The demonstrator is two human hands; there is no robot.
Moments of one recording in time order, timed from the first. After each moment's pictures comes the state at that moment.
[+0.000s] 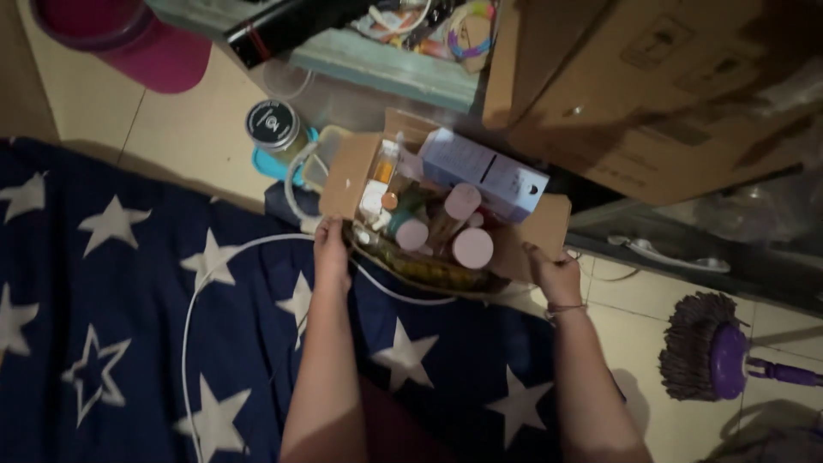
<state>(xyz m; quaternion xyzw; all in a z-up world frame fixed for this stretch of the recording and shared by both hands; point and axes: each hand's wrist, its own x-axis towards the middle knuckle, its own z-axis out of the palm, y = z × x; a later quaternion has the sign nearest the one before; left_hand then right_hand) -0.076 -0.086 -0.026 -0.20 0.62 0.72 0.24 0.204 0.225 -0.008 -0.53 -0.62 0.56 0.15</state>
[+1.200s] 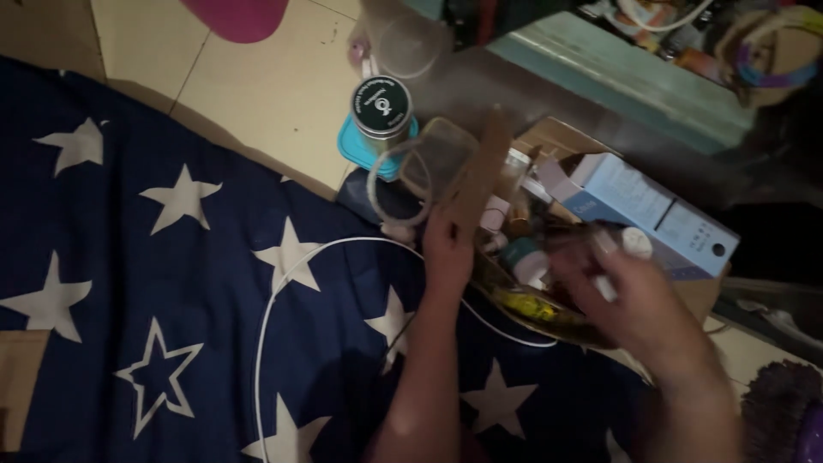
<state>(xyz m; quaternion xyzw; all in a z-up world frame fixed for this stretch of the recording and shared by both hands) -0.092 -0.061 -0.033 0.08 0.73 0.68 0.05 0.018 0.083 0.206 -0.17 -0.88 0.45 -0.02</state>
